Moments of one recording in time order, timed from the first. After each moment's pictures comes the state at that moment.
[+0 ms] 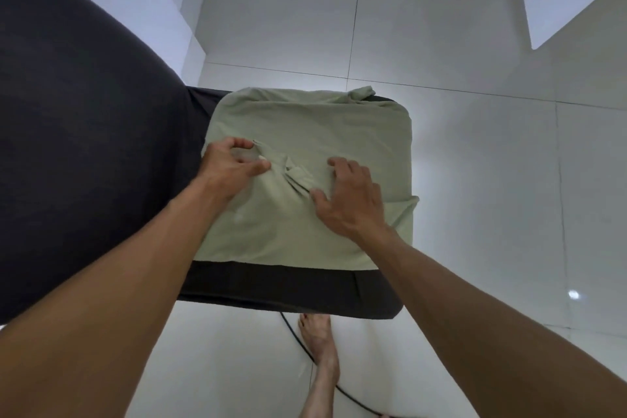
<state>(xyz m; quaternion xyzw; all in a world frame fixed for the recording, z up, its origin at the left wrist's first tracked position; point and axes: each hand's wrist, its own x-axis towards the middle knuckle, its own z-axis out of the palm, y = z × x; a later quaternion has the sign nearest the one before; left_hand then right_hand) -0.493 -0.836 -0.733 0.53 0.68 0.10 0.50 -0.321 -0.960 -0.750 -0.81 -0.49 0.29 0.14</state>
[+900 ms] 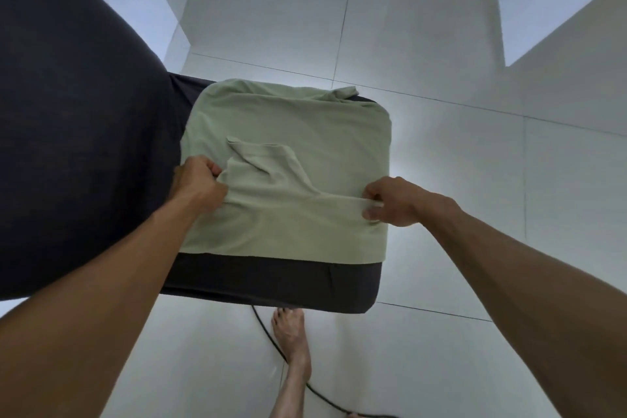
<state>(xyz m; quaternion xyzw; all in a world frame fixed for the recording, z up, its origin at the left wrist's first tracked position) -0.524 -0.856 -0.760 0.58 0.75 -0.04 0.32 -0.214 -0.976 -0.742 -0.71 -0.55 0.43 -0.13</state>
